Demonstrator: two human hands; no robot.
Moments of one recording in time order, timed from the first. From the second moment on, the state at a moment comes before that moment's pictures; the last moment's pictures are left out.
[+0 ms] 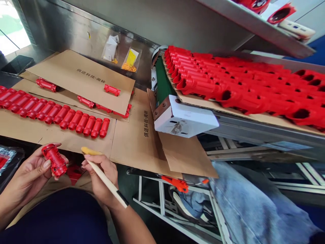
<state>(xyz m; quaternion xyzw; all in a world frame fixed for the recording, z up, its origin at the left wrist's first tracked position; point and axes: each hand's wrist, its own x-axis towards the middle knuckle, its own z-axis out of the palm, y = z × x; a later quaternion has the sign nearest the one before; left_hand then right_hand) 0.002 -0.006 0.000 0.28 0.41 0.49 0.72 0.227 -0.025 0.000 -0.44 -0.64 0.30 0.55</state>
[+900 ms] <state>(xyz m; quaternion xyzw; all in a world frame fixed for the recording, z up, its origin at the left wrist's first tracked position) 0.039 0.025 0.041 0.51 0.46 0.37 0.63 0.329 -0.017 -0.025 -0.63 -0.48 0.14 0.60</state>
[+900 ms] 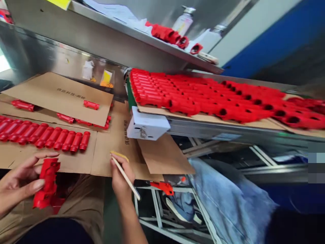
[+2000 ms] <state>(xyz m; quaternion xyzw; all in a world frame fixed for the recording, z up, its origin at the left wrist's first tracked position) 0.051 0.089 0.052 0.73 0.39 0.26 0.49 0.317 -0.023 -0.007 -0.55 -0.47 0.36 0.59</state>
